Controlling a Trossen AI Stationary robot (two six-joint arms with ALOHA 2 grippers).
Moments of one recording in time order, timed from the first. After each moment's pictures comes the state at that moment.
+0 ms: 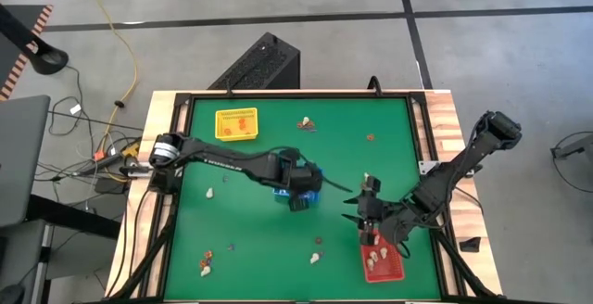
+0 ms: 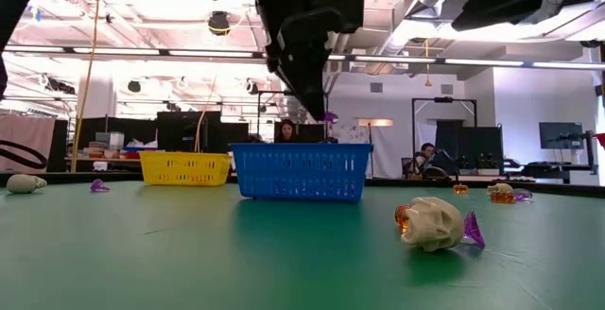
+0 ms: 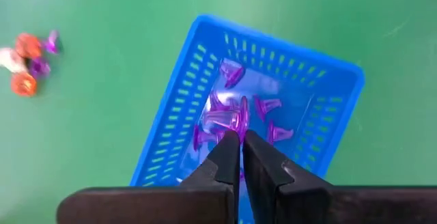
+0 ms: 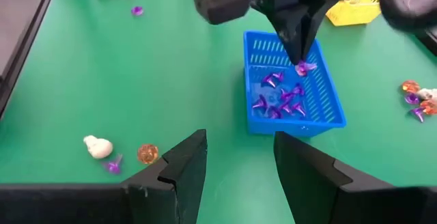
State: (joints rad) left arm -0.11 1.98 1.63 -0.76 -0.29 -0.21; right arm 0.69 1.26 0.85 -0.35 0.76 0.52
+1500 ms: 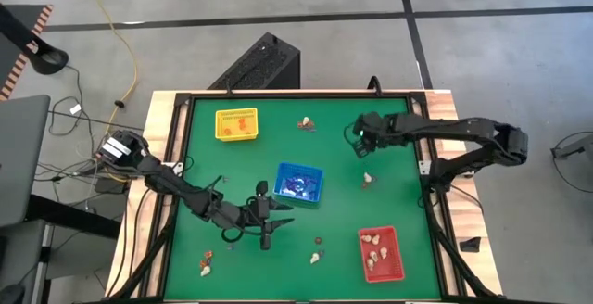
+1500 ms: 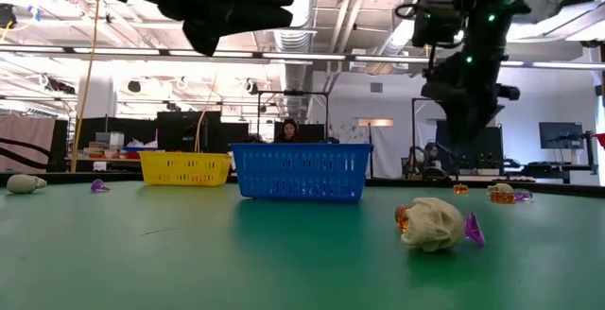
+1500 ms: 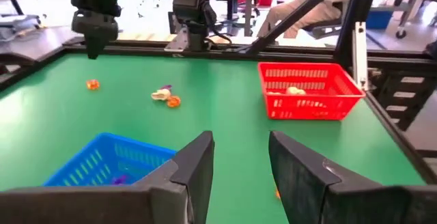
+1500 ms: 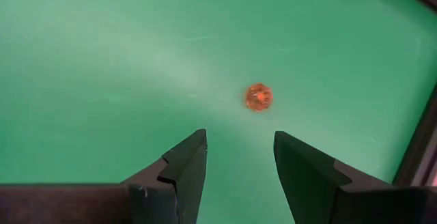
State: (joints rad) left arm -0.49 1.60 0.70 0.76 -0.59 -0.11; right arm -0.37 1.26 0.84 -0.86 0.34 0.64
